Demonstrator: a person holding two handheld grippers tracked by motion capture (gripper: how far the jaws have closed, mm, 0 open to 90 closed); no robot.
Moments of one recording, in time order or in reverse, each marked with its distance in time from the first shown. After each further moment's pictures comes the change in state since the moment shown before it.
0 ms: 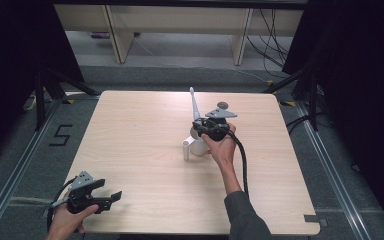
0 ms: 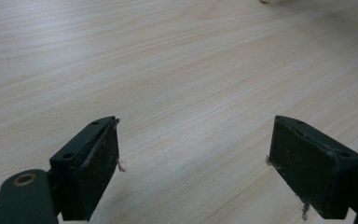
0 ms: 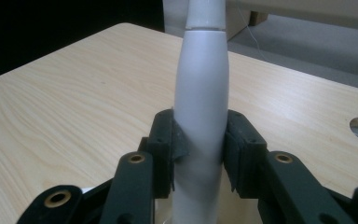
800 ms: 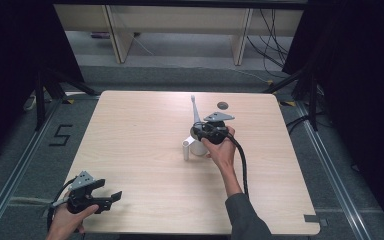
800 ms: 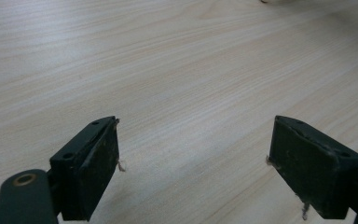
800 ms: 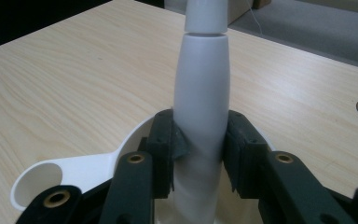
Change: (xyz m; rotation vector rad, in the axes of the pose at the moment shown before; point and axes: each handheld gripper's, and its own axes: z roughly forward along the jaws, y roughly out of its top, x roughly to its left) left arm 0.000 0.000 0.001 -0.003 0.001 -0.005; right arm 0.003 -0.010 0.003 0.082 0.002 0.002
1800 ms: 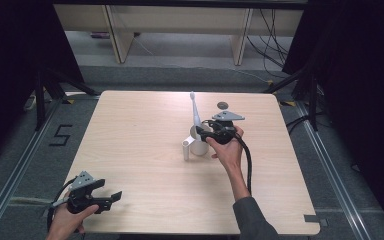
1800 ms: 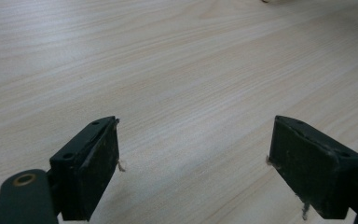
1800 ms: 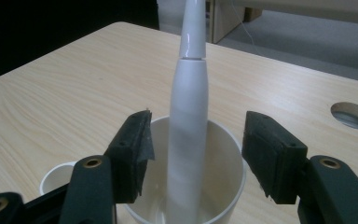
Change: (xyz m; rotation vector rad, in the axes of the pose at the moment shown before) left arm 0.002 0.000 -0.002 0.027 0.001 0.032; right arm -0.007 0.004 -0.026 -0.061 -0.014 0.043
